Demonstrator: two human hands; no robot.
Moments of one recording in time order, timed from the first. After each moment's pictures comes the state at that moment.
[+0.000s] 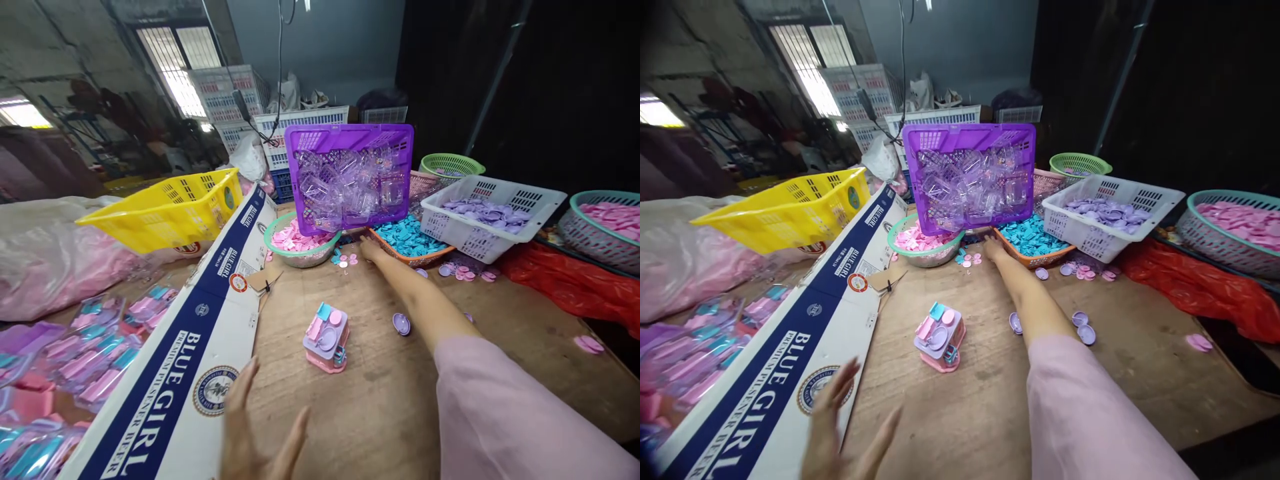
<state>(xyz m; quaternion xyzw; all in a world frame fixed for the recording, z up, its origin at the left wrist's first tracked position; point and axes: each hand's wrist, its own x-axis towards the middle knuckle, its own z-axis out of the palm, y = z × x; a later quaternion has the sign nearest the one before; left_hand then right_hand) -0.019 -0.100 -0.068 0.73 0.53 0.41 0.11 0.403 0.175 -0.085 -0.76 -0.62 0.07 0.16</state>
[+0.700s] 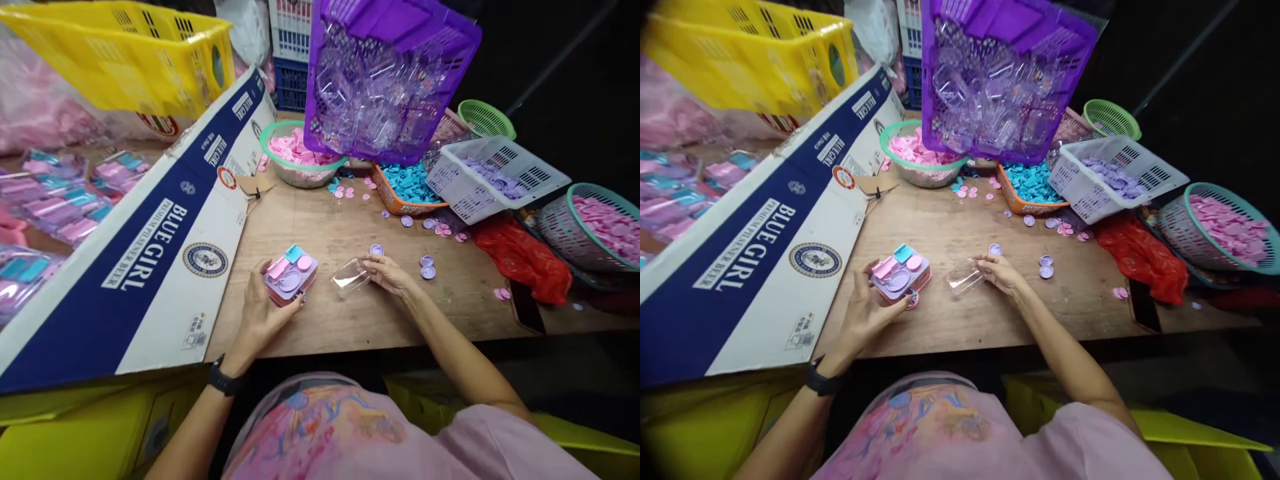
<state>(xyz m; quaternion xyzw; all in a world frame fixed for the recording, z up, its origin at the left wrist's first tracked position) 0.012 -0.113 -0.122 0.69 0.54 0.39 0.29 0.346 -0.110 -0.124 -0.60 -0.35 0.57 0.44</state>
